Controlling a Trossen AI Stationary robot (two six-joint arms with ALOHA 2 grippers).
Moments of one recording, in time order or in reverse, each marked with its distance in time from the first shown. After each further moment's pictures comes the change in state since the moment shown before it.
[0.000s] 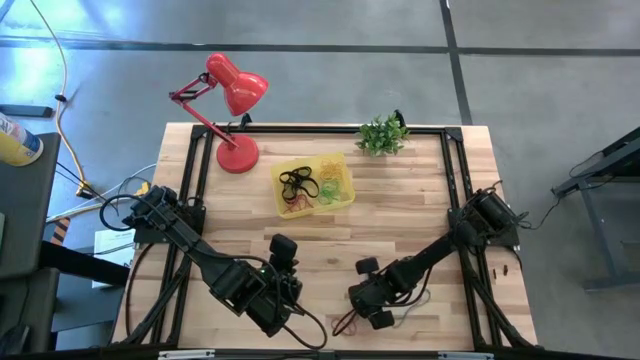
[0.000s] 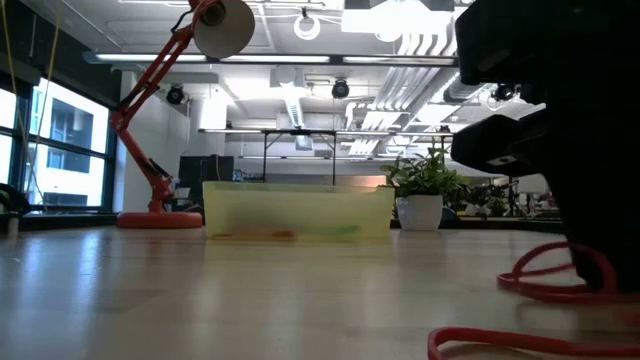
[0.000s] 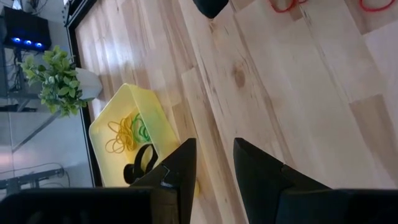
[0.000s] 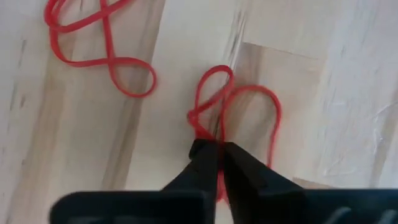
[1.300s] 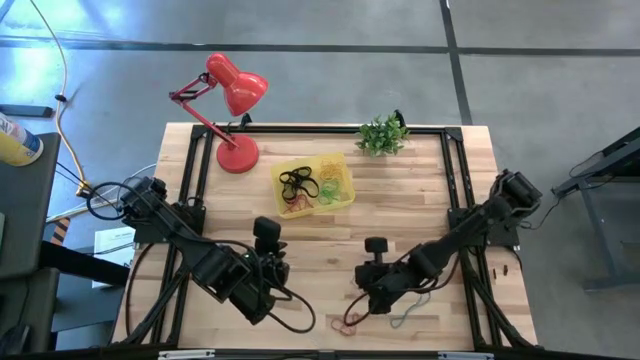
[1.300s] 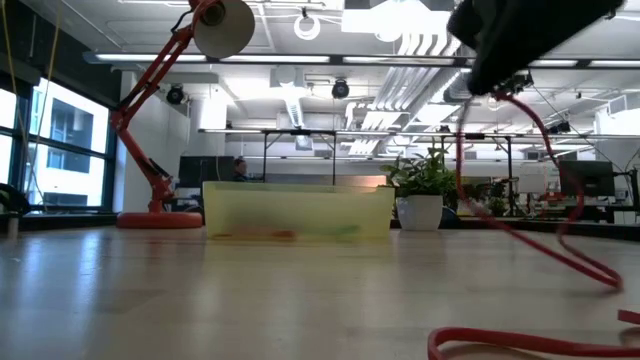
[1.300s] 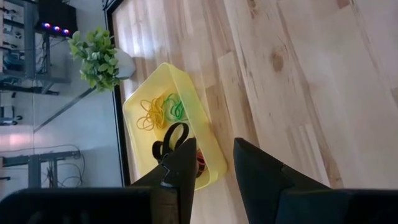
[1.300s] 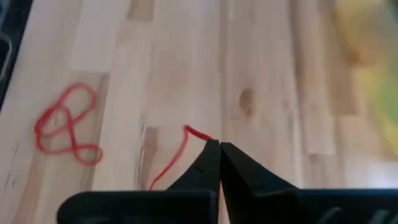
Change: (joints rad) left arm 0.000 -0.105 0.000 -0.143 -0.081 -0.086; right arm 0.002 -0.288 -0.001 -0.079 0.386 0.062
